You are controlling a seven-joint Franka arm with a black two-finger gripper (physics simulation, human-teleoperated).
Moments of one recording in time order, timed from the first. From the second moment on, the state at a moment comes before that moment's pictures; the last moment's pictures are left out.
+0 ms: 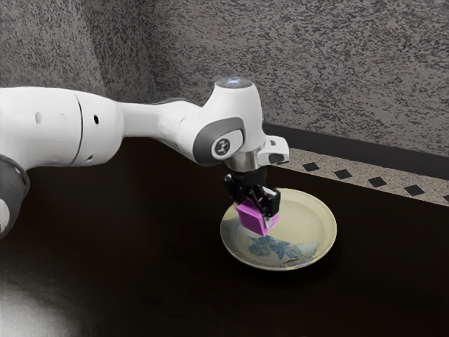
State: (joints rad) arm -0.35 0.38 -0.03 -1.69 -0.04 2.10 -0.12
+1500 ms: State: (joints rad) arm -0.21 0.26 -0.08 -1.51 -0.04 1.91 -0.13
